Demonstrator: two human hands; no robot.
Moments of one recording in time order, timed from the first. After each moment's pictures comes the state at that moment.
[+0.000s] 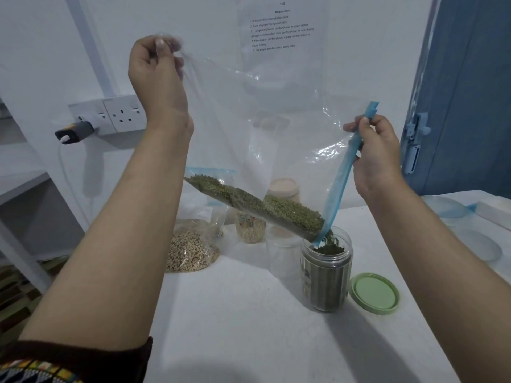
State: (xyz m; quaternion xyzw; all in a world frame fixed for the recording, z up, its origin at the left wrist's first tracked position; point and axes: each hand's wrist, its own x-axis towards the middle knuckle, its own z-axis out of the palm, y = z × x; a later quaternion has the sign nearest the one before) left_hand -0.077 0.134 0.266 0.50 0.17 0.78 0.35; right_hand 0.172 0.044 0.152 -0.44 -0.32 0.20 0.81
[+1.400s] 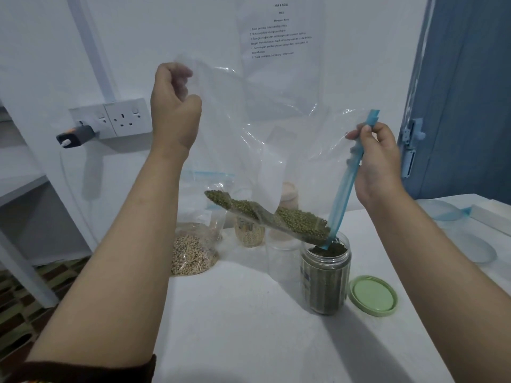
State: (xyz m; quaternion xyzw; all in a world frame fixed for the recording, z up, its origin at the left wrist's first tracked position) left_hand -0.089 0.137 0.236 0.68 0.23 0.66 0.21; right_hand 0.168 0.034 0.150 -0.43 -0.31 0.20 0.82
